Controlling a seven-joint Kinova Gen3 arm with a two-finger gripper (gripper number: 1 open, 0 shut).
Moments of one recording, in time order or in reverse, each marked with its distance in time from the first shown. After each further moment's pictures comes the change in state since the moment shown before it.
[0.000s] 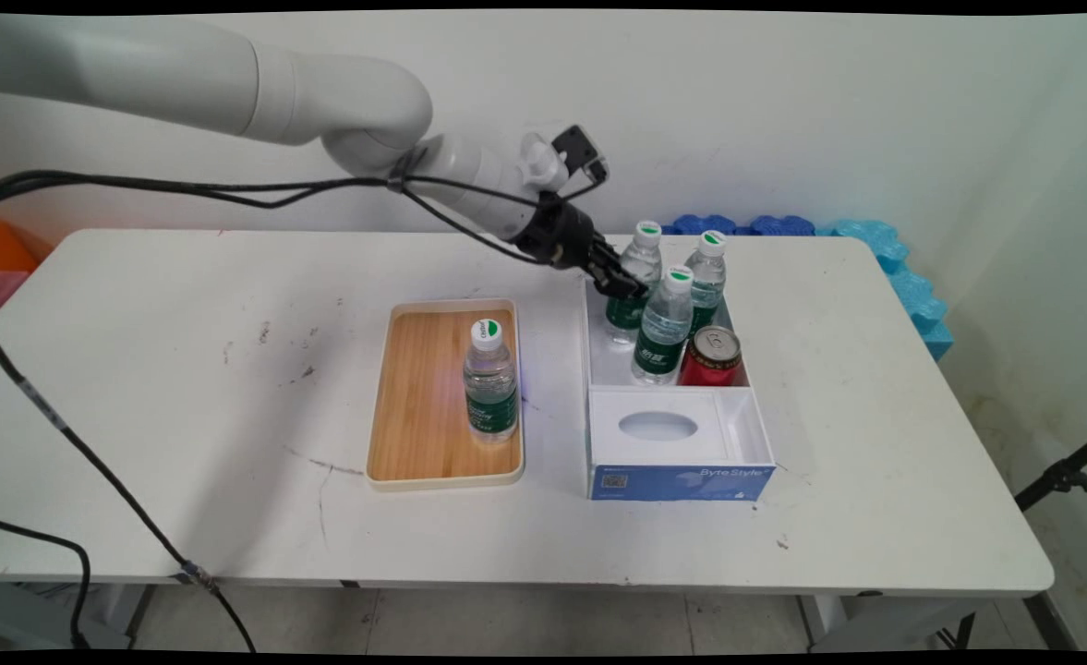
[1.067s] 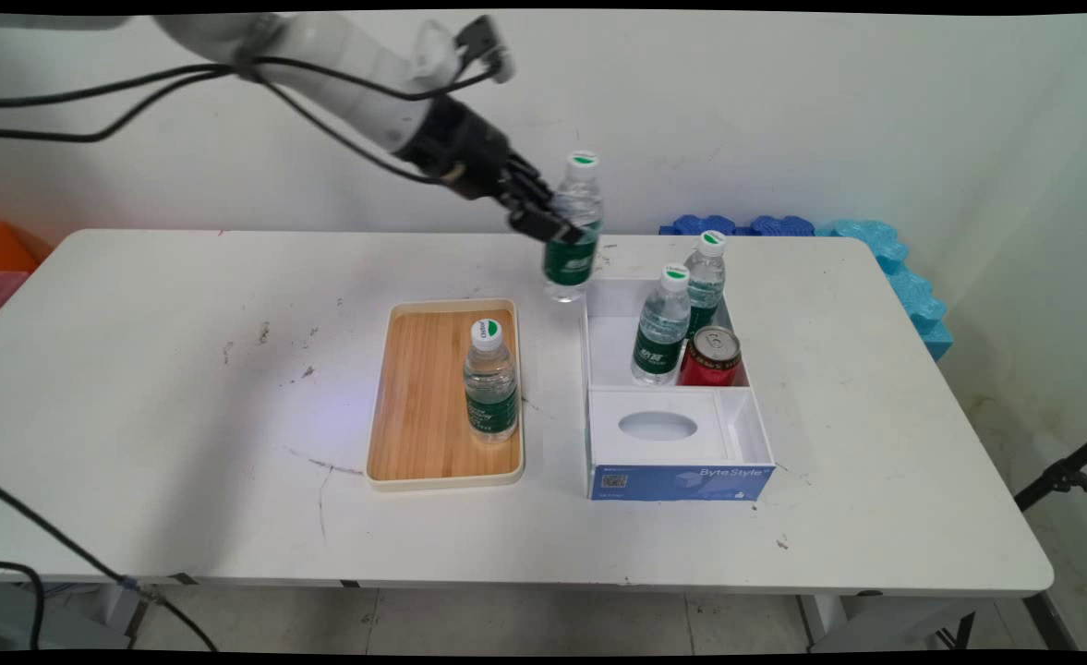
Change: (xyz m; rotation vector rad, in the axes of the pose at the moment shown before) arm 0.013 -0.007 -0.151 -0.058 -0.006 0.062
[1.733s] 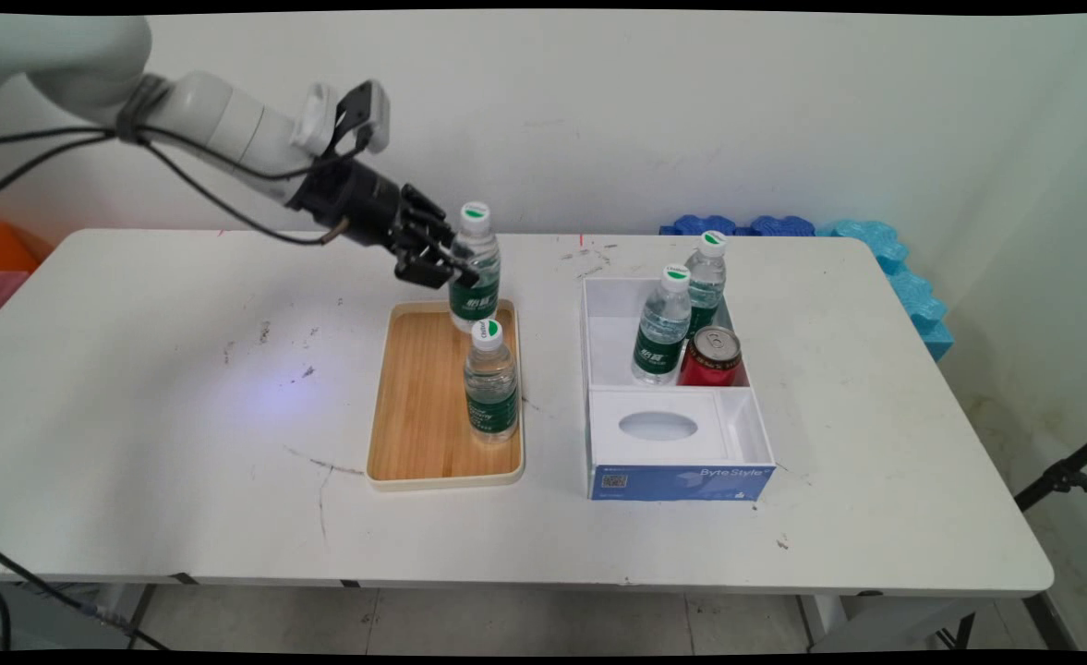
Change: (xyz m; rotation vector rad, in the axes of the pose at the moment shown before) arm -0.113 -0.019 -0.040 0.004 -0.023 0.082
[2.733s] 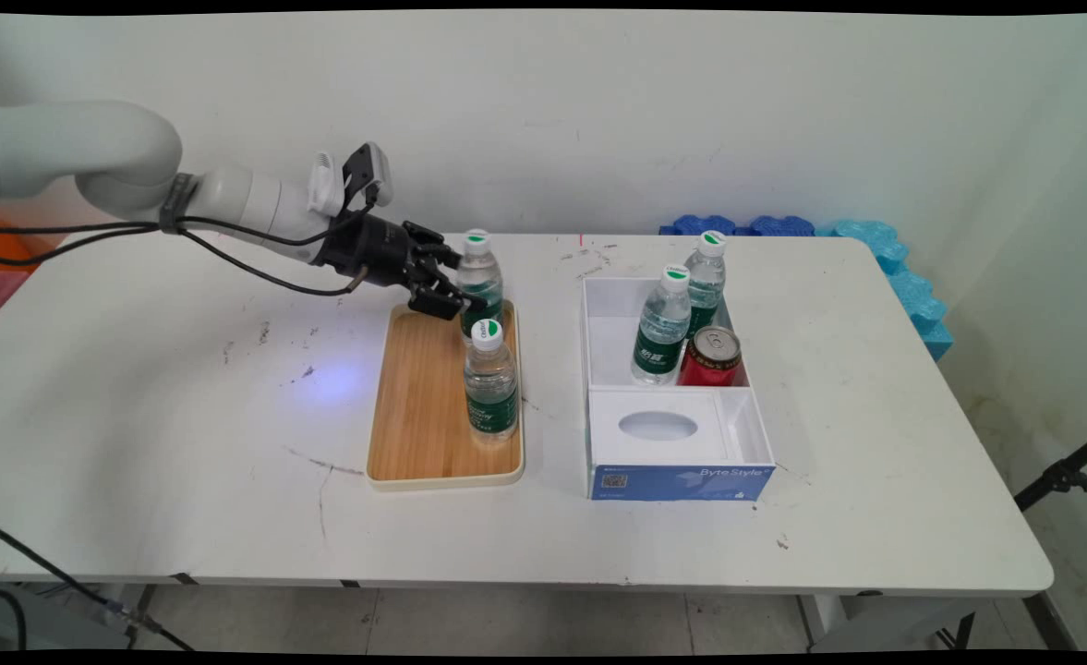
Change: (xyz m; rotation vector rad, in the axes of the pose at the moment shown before) arm -0.067 -0.005 0.053 0.058 0.114 -0.095
